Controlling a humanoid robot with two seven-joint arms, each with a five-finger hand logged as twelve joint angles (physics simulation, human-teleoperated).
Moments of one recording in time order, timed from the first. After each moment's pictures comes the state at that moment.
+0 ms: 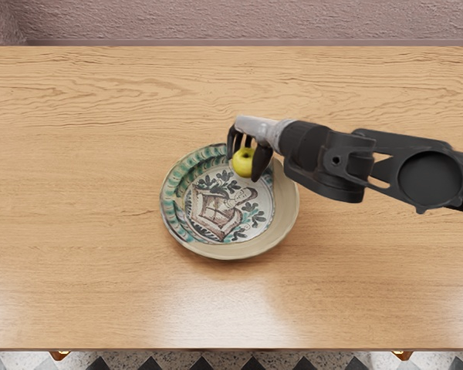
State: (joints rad) left arm -0.02 0.00 -0.09 -0.20 0.02 0.02 0.05; right arm 1.28 -0.31 0.09 1.38 -1.01 -0.05 -0.61
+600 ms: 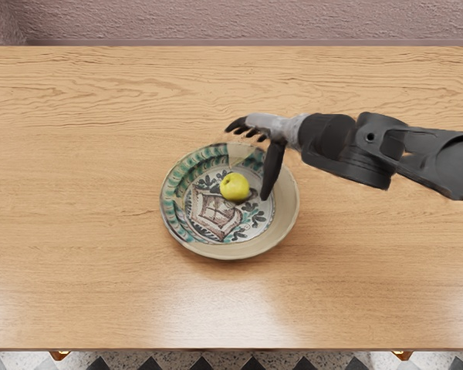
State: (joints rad) left arm -0.02 0.00 -0.09 -0.20 0.02 0.02 0.05; right arm 1.25 -0.41 0.21 1.45 -0.81 0.00 -0.61
